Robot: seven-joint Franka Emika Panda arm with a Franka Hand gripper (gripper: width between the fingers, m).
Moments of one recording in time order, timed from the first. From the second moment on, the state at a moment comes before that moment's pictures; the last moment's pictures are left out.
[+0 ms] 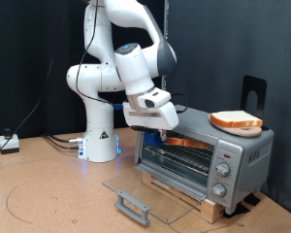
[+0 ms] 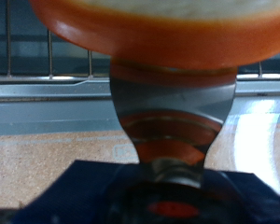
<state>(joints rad) -0.18 -0.41 0.32 -2.81 0.69 2.48 -1.56</state>
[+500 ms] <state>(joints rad) -0.36 -0.35 0.29 -2.78 0.48 2.37 -1.47</state>
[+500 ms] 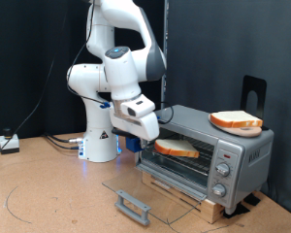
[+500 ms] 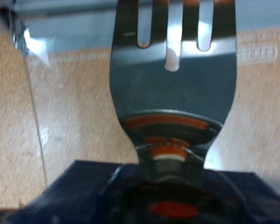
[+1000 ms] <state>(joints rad) -0.41 -0.28 0.23 -2.72 0.47 2.35 -1.52</state>
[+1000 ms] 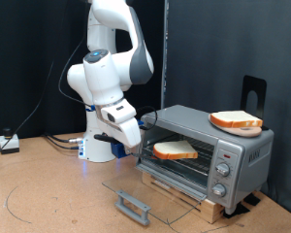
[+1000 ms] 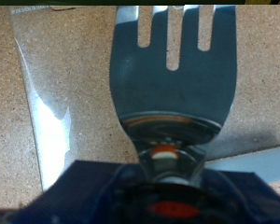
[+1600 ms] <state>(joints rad) -0.41 -0.29 0.21 -2.69 0.47 2.27 -1.56</state>
